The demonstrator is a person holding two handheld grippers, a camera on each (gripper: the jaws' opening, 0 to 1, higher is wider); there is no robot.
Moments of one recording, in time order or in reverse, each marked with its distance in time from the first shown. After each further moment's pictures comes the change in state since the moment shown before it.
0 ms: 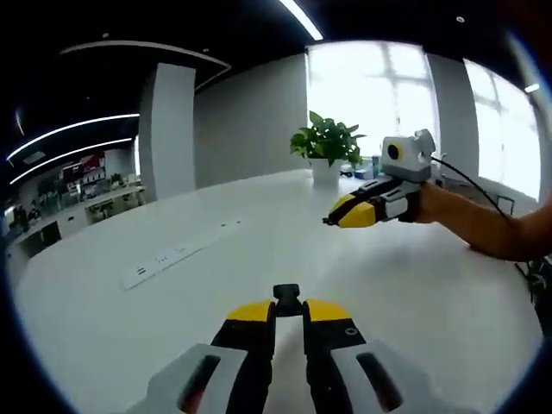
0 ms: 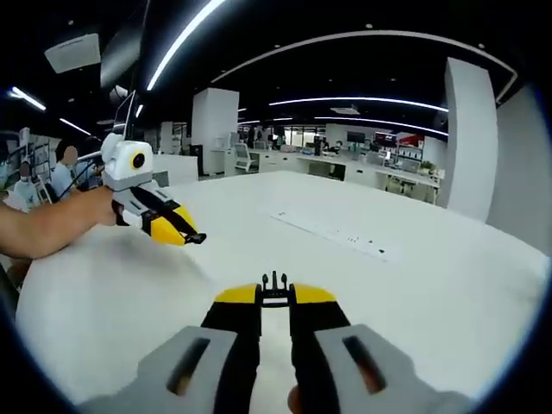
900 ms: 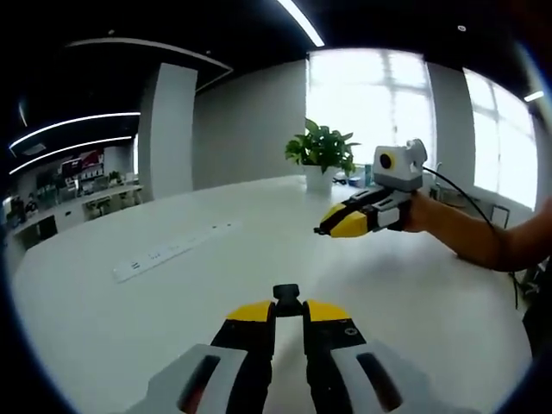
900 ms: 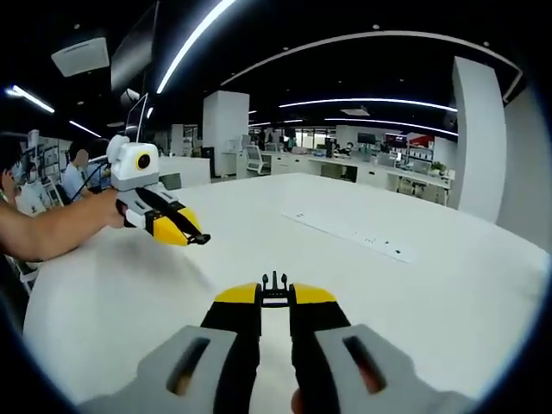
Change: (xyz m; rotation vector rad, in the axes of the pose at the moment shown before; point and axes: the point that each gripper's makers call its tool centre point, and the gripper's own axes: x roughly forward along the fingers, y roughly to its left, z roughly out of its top) left arm -0.017 -0.019 -0.001 -0.043 -0.028 -0.045; right arm -0.004 0.025 0.000 -0.006 0.003 0.064
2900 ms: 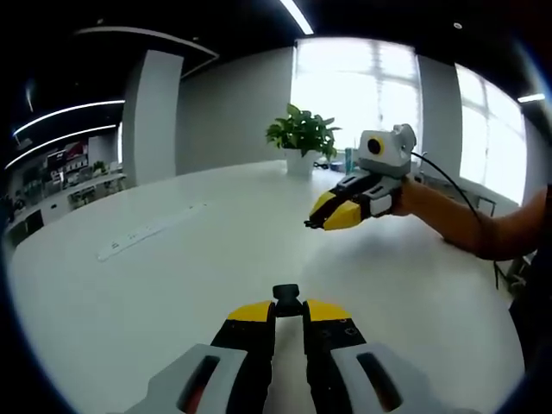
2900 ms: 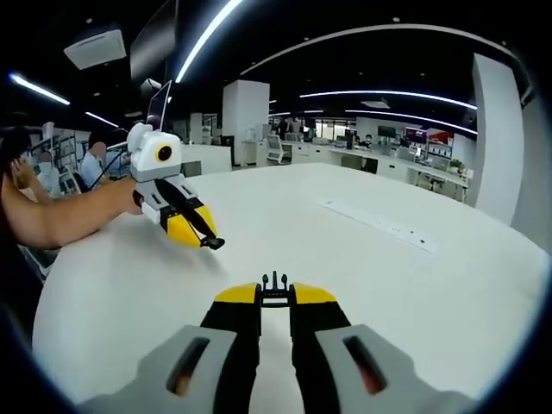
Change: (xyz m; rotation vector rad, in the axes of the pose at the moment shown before) left arm -0.009 -0.033 -0.029 0.011 0.089 -0.069; right arm -0.008 0.030 -0.010 -0.020 0.031 0.095
